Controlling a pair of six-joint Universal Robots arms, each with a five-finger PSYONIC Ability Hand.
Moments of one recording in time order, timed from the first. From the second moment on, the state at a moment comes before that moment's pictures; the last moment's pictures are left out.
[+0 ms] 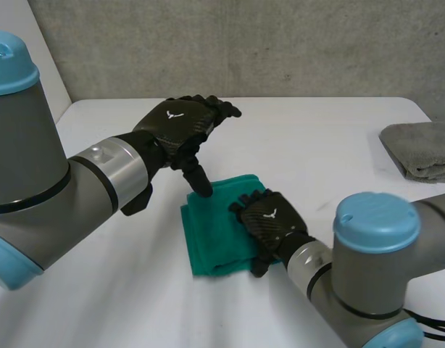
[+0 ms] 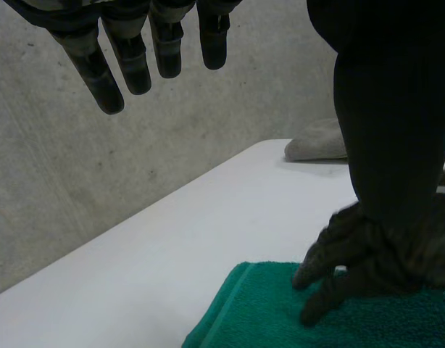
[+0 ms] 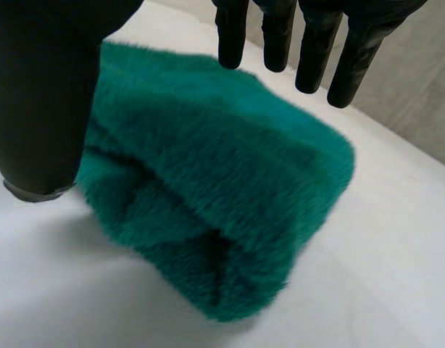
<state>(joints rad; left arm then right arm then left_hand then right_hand) 4.14 -1.84 -1.30 2.96 -1.34 3.24 2.22 -1.10 1.68 -0.23 1.45 2.87 0.19 0.20 0.21 0.20 0.05 0.18 0.22 0.21 0.23 0.06</state>
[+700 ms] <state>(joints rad) 4.15 -1.84 -1.30 2.96 -1.33 3.20 2.23 -0.85 1.44 -0.38 1.49 2.77 0.19 0.20 0.21 0.20 0.05 0.91 1.16 1.11 1.16 0.90</state>
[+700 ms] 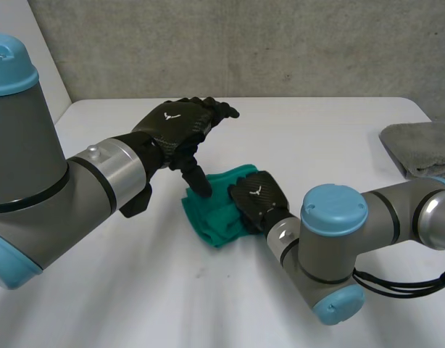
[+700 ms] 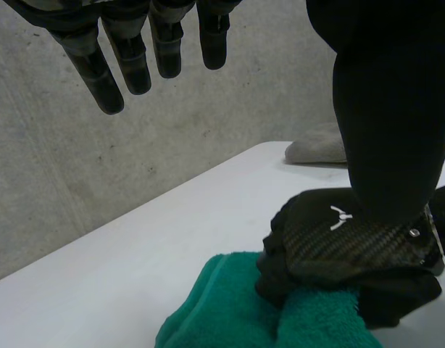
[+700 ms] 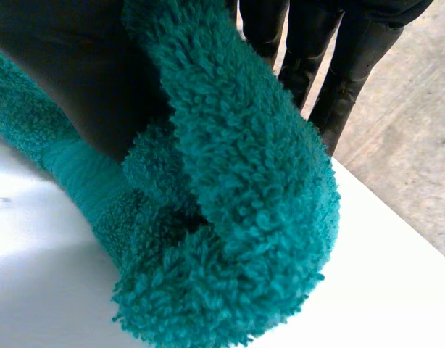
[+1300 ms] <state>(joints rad) 4.16 -1.84 -1.30 2.96 -1.33 3.19 1.73 -0.98 1.46 -0.25 1.33 2.55 0.19 0.20 0.21 0.20 0.05 0.91 1.16 1.12 1.18 0.90</state>
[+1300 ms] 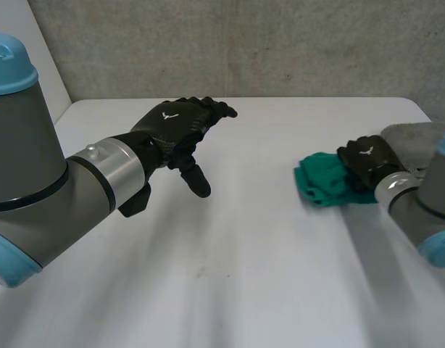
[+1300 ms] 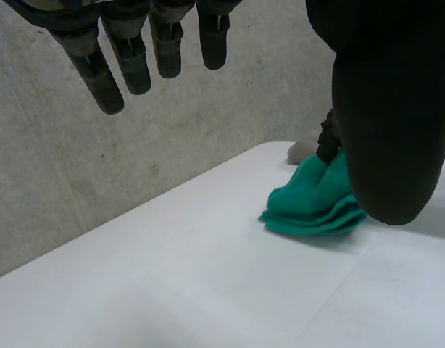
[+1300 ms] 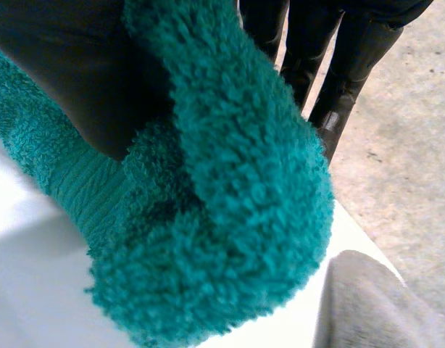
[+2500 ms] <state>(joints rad) 4.17 -1.88 -1.31 2.96 -1.34 3.17 1.26 -0.39 0.43 -0.14 0.81 2.65 0.19 0.20 0.21 0.20 0.05 0.91 1.16 1.13 1.19 0.92</state>
